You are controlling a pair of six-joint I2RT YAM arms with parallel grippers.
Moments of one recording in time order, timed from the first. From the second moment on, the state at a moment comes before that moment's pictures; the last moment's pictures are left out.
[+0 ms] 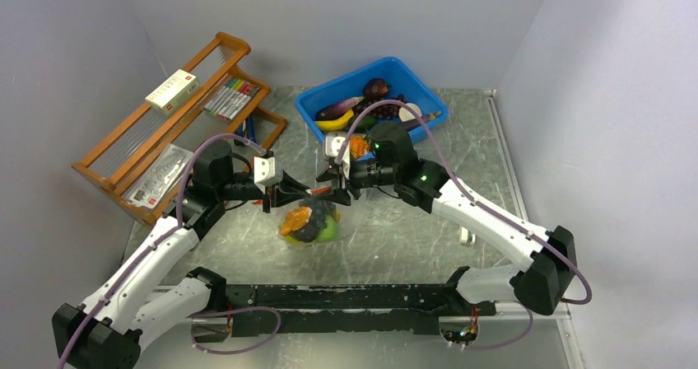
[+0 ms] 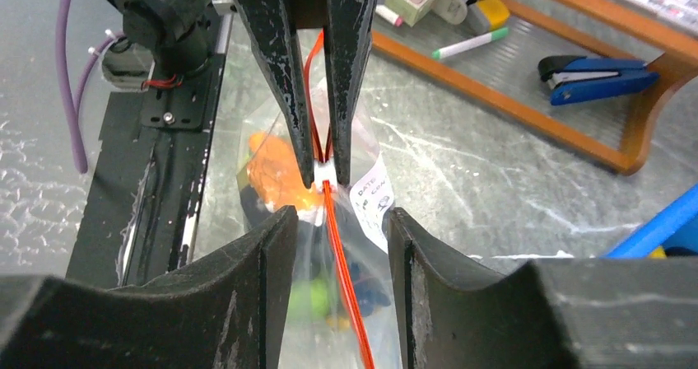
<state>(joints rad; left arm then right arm) -0.43 0.89 0.76 -0.15 0.99 0.32 0.82 1.27 1.12 -0.21 -0.69 -0.38</state>
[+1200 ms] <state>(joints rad) -0.43 0.85 0.80 -0.24 0.92 0.37 0.79 1.18 1.09 -0.27 -0.49 -0.45</state>
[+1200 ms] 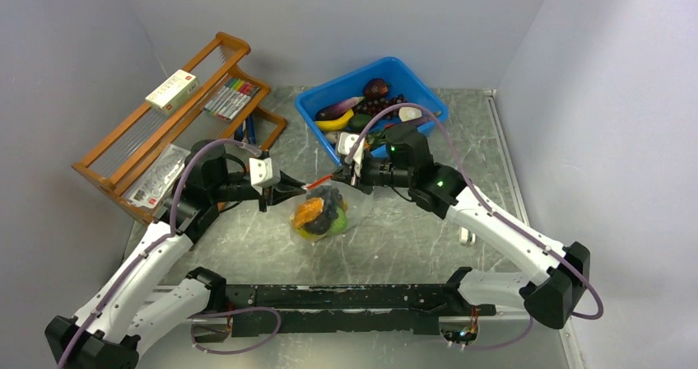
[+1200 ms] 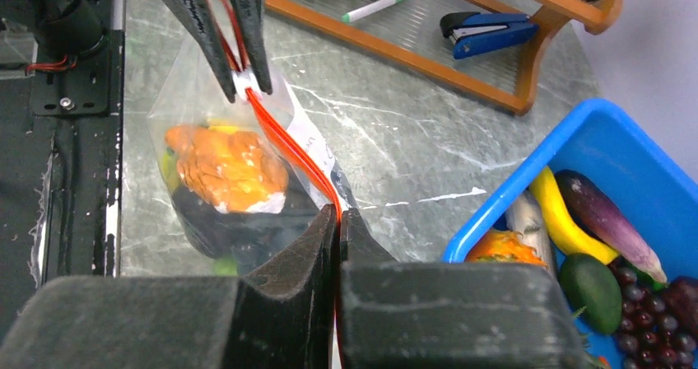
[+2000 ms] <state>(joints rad) -0.43 0.75 0.82 -0.40 0.84 0.41 0.69 1.11 1.07 -0.30 -0.42 -0.34</state>
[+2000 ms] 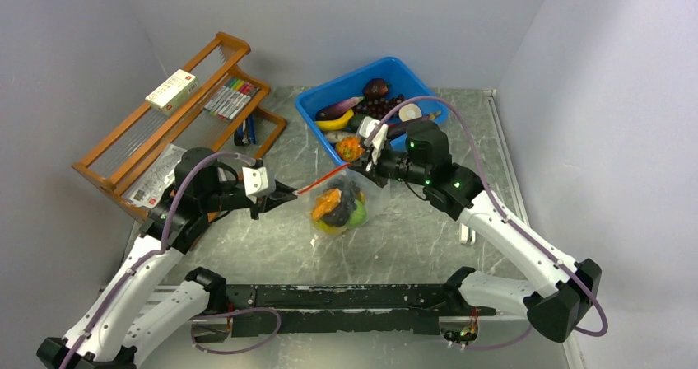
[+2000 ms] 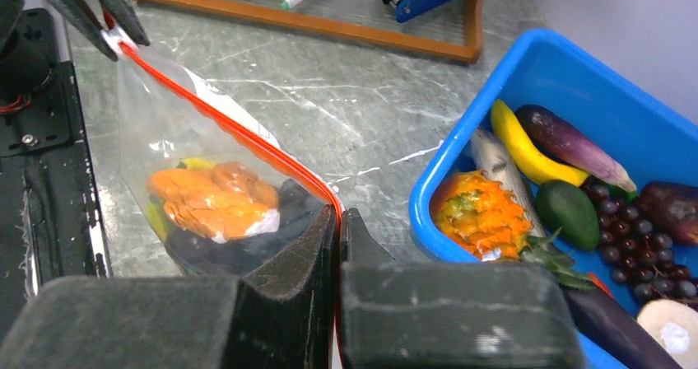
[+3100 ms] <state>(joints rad) -0.43 0.71 0.86 -0.36 0.74 0.40 0.60 0.94 0.93 -0.21 -0.51 -0.18</state>
